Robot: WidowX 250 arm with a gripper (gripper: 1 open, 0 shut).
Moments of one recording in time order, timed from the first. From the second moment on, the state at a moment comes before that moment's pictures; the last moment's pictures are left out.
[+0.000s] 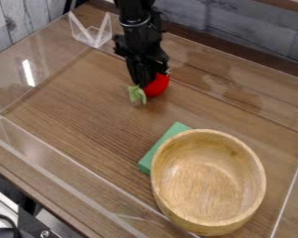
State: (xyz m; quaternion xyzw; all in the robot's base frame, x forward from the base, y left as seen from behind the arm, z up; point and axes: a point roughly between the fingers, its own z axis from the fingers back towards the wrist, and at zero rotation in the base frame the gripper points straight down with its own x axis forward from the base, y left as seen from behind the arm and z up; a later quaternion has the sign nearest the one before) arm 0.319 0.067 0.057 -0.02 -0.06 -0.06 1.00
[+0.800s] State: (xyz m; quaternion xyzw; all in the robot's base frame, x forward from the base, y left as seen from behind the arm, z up) arm 0.334 0.083 0.083 -0.02 -0.07 -0.01 1.00
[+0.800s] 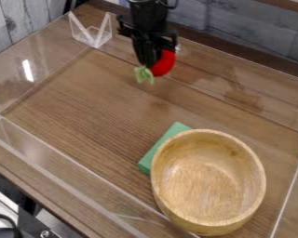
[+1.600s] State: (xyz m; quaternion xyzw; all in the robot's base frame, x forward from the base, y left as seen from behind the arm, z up) arm 0.324 0.138 0.080 -0.02 -0.06 0.00 1.00
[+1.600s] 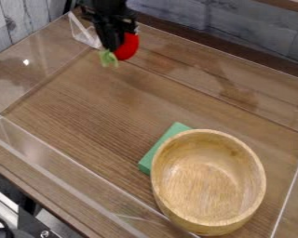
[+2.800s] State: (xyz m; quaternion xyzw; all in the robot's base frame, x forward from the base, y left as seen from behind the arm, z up) arm 0.318 0.142 0.047 -0.03 -0.04 -0.06 1.00
